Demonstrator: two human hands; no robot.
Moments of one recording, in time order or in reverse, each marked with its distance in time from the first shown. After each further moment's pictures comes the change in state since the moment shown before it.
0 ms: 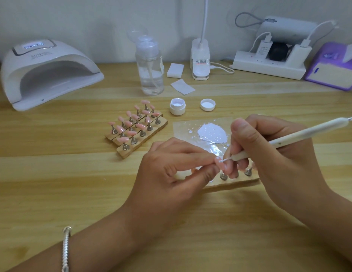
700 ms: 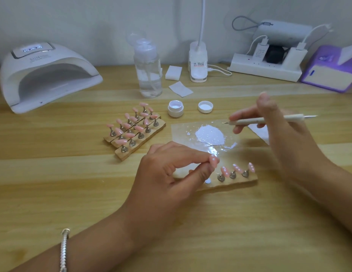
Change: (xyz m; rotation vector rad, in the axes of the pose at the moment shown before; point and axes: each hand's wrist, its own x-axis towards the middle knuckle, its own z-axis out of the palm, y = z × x) left_hand 0.000 0.000 0.002 -0.011 0.026 -0.022; right_hand 0.028 0.019 -0.038 -0.275 0.135 0.194
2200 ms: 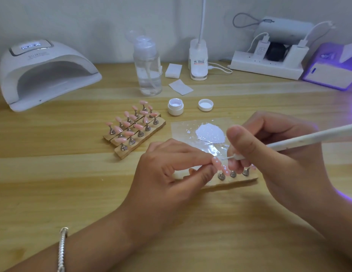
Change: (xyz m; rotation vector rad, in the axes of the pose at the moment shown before) left_hand 0.001 0.002 -0.001 0.013 -0.025 0.018; right_hand -0.035 -0.019 0.022 0.310 -0.120 -0.254
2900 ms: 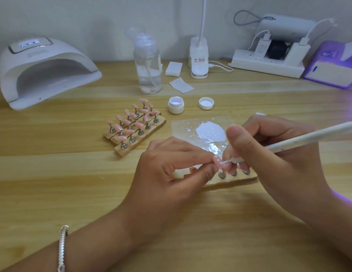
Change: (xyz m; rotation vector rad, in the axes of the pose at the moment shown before) left_hand 0.000 -0.001 -0.001 -0.016 -0.007 0.034; right_hand -0.003 0.003 0.003 -0.041 -0.008 -0.027
